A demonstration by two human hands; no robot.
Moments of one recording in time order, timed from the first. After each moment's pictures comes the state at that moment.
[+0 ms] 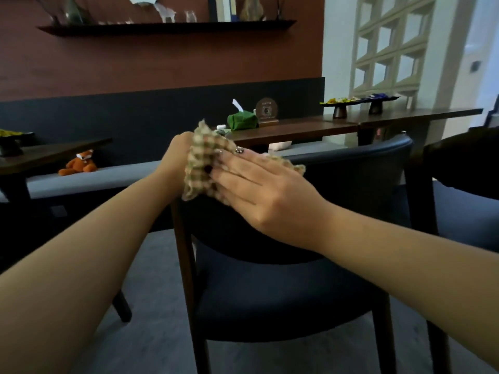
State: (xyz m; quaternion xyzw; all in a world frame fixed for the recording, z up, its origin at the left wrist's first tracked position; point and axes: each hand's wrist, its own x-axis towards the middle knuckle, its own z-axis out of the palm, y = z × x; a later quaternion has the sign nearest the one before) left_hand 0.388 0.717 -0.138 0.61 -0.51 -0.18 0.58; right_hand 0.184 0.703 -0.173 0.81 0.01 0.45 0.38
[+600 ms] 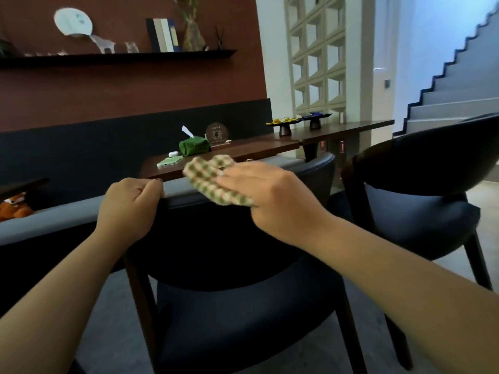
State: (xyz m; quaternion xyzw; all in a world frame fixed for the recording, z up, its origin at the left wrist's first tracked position) left_hand 0.367 0.725 -0.144 0.64 -0.60 0.11 0.46; right_hand 0.127 0.680 -0.158 0.87 -0.14 0.46 0.10
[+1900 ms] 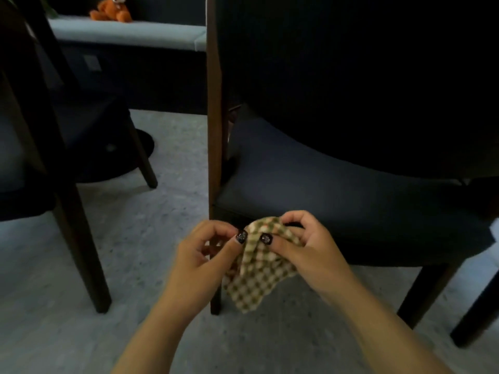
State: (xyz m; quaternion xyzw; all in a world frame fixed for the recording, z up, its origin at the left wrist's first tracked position) left_hand 0.352 0.820 -0.465 0.66 -0.34 -0.21 0.64; right_hand 0.228 0.682 -0.459 0.65 -0.26 0.23 -0.67
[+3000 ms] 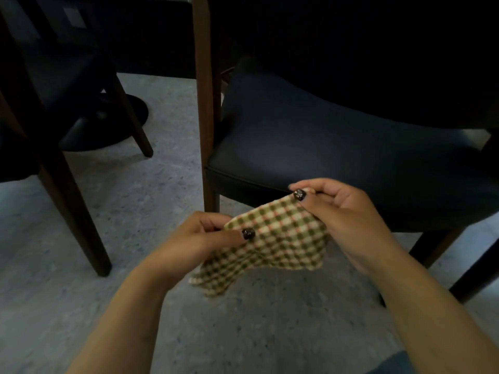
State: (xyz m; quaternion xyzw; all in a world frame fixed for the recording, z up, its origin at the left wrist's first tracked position) left_hand 0.357 0.825 -0.466 0.64 -0.31 -0.50 0.50; right_hand 0.194 0.666 -0.448 0.70 -0.29 0.22 -0.62
